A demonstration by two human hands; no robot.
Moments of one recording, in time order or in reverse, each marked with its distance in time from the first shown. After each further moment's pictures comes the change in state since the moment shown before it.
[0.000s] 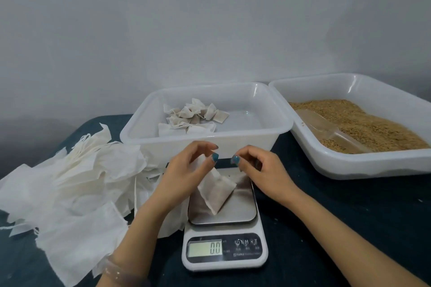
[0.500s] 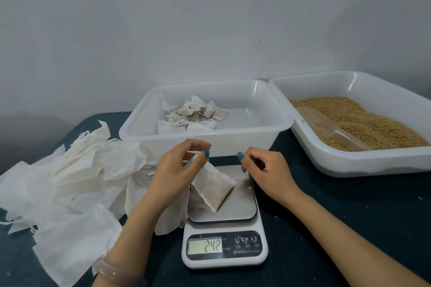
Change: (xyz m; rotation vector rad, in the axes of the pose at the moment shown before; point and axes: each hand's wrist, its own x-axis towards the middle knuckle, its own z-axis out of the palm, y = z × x) left_hand -0.003 -0.003 -0.008 0.078 0.072 -0.007; right_hand -0.004 0.011 0.002 -0.136 0.121 -0.068
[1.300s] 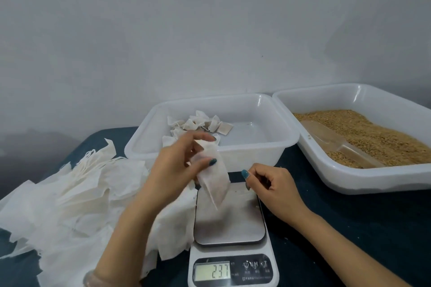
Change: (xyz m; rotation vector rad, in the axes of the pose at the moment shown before) left_hand 0.020 0.037 -0.030 0.019 -0.038 0.169; right_hand 0.000 -0.008 0.000 -0.018 0.029 -0.048
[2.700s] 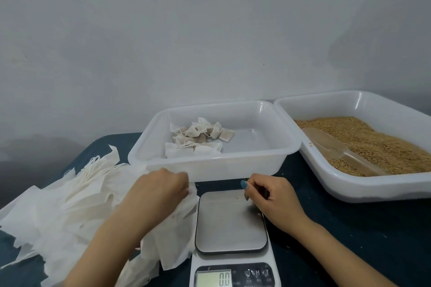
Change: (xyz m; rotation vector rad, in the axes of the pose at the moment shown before) left_hand -0.017 0.001 -0.022 1.099 -0.361 -0.139; right_hand -0.003 -0.001 0.000 -0.065 -0.041 -0.010
